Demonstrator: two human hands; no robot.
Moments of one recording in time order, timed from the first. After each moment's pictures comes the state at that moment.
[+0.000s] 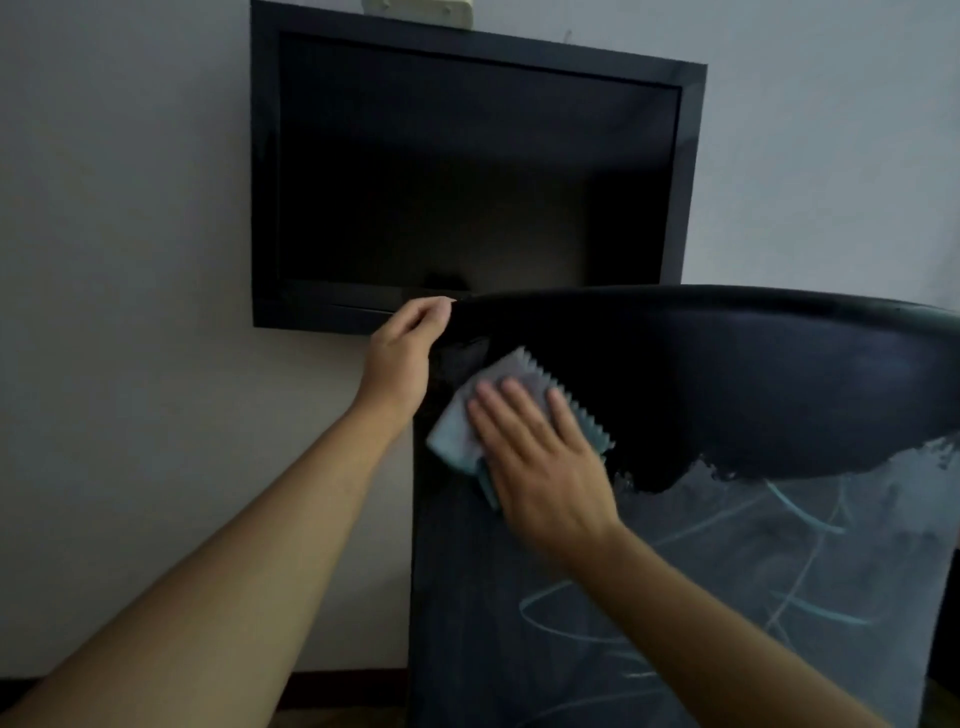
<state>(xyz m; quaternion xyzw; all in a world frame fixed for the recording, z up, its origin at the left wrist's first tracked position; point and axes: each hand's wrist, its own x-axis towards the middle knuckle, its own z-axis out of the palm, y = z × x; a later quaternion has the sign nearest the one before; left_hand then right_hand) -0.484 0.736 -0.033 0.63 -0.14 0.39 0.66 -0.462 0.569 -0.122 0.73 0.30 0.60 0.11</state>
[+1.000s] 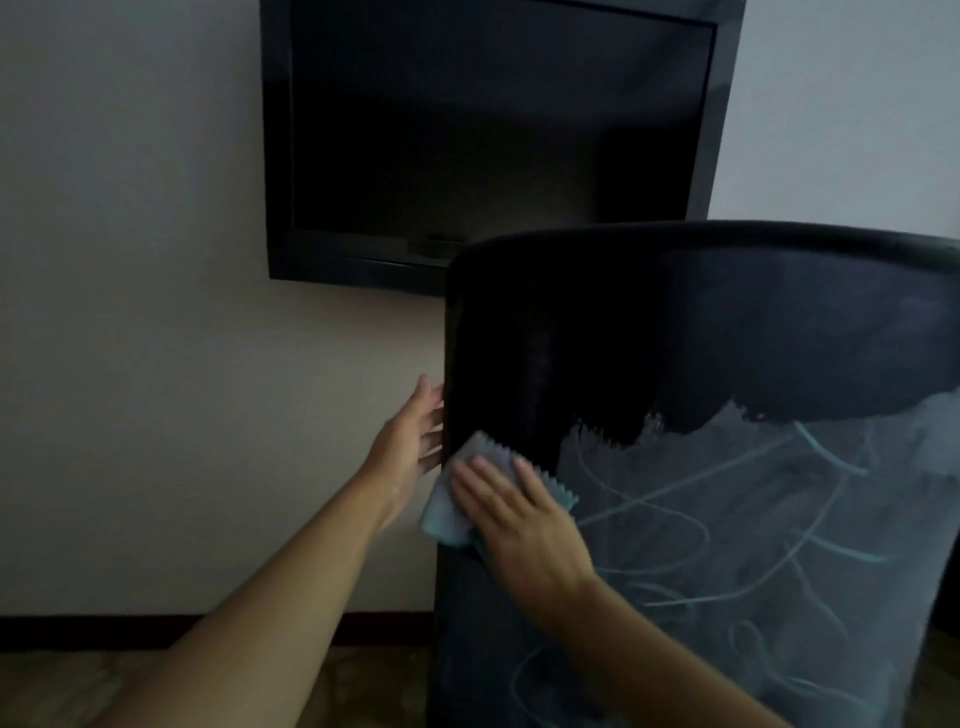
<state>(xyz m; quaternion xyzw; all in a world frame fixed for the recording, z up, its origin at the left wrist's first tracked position) -0.479 0.767 -0.158 0.61 -0.05 0.12 0.78 -0.477 0.600 -0.230 0.82 0.35 0.41 0.20</state>
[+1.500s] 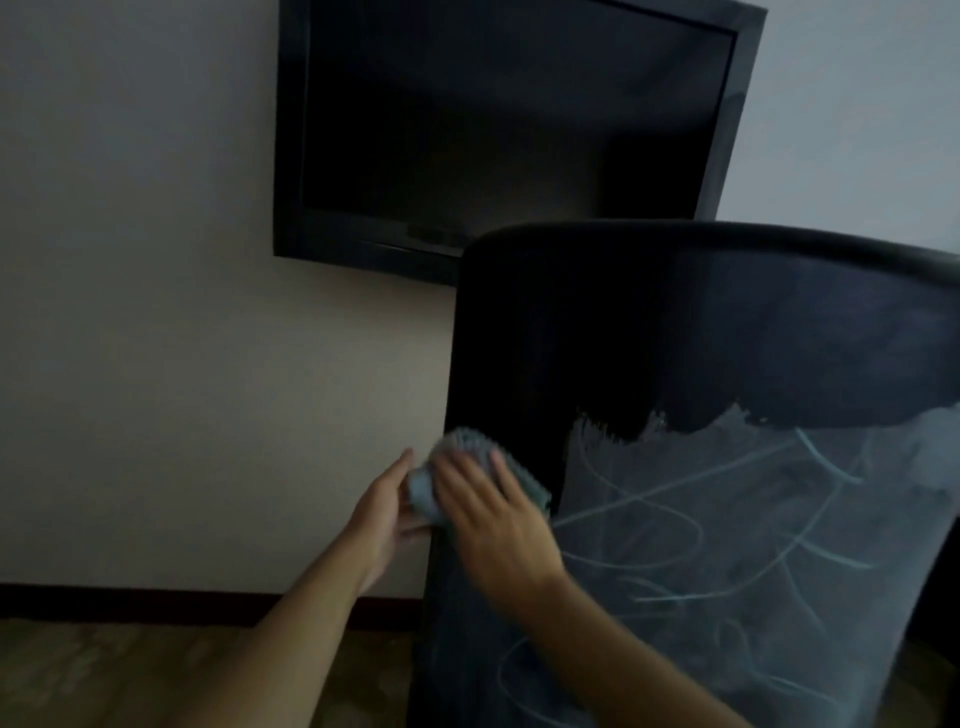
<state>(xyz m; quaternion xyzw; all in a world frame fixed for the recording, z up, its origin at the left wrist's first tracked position) -0.487 0.776 -0.238 0.57 0.08 0.06 0.82 -0.472 0.619 -0.247 0.81 0.36 0.41 0.21</state>
